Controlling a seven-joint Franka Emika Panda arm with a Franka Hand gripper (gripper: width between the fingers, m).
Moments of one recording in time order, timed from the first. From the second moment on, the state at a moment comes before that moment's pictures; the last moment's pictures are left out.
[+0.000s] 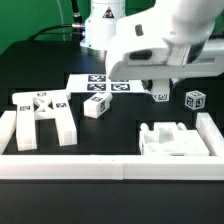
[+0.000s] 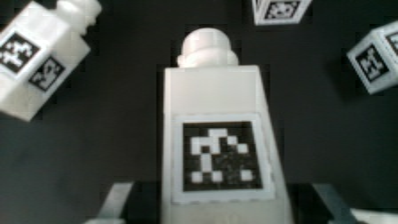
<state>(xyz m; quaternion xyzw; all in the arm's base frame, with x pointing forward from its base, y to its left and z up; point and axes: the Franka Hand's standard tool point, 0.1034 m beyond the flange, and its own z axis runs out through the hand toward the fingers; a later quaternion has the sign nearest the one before) 0.559 0.059 0.085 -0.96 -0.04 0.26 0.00</state>
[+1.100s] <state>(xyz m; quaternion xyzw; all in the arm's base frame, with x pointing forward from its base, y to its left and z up) 0.612 0.073 0.099 -0.99 -0.03 -0.13 0.02</state>
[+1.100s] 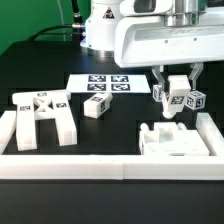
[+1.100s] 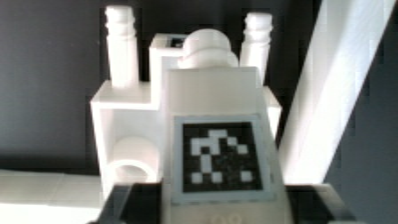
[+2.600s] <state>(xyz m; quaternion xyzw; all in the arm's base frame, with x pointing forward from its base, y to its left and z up) 0.677 0.085 0.113 -0.97 -0.04 -0.24 0.03</state>
